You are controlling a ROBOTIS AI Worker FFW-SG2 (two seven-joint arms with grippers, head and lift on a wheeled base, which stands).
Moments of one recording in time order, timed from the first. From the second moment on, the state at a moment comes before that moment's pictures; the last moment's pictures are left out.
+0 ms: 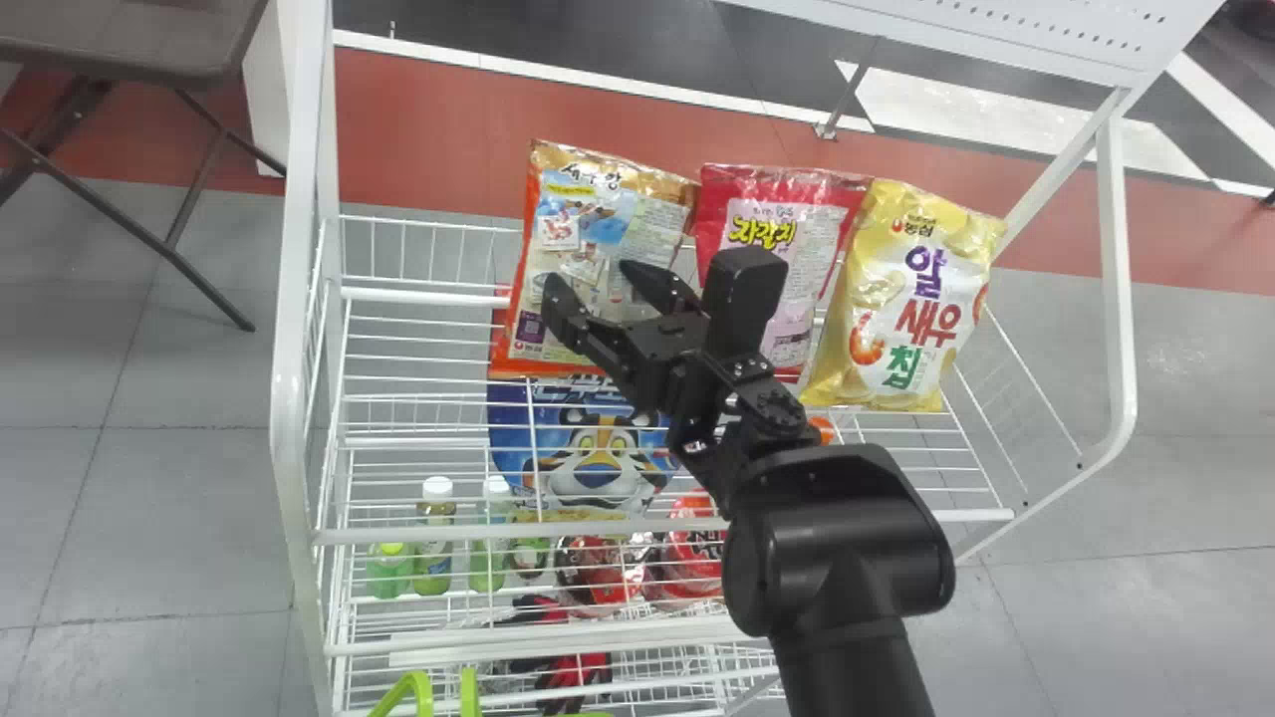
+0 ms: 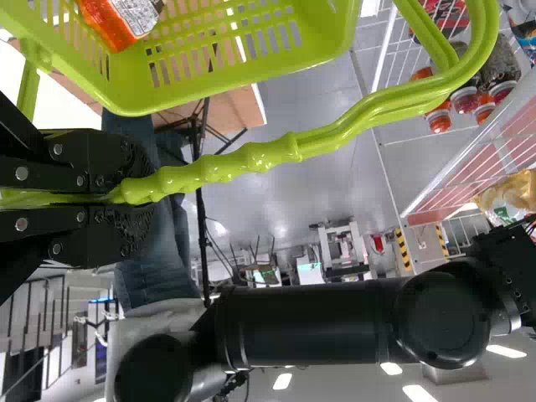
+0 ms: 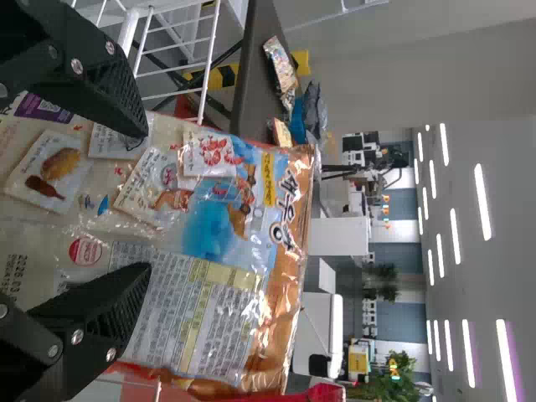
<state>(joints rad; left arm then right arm) 0.72 0.04 -0.10 -2.44 0.17 1.54 -1.05 0.06 -0.06 0.00 -1.74 -0.03 0.37 0.32</state>
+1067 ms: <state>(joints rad) 0.69 0.04 -0.09 -2.43 0.19 1.54 -1.05 0.35 -0.11 -0.08 -2.27 -0.16 0.64 0.38</state>
